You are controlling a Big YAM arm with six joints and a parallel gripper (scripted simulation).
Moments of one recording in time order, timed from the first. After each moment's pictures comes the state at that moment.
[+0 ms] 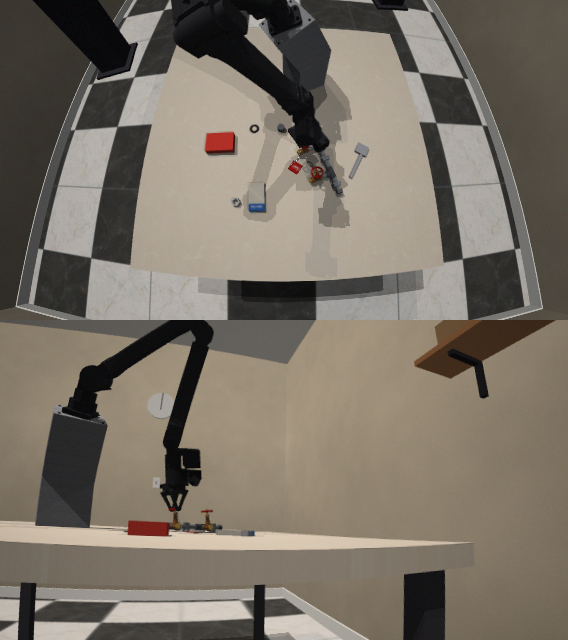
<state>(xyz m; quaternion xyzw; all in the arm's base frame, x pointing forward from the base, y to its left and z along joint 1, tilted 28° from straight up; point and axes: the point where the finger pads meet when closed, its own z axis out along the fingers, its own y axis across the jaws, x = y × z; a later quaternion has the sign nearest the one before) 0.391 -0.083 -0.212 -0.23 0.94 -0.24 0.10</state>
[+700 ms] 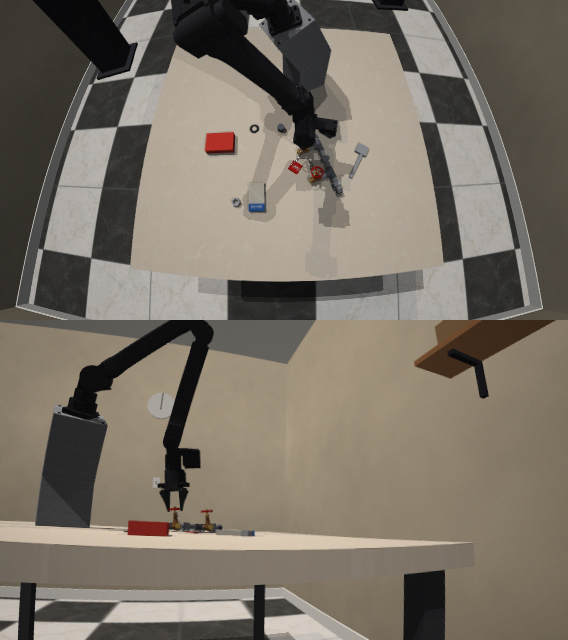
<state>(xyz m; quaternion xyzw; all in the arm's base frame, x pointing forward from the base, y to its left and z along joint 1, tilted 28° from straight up) 0.391 -0.083 -0.212 -0.58 0.77 -0.26 -0.01</state>
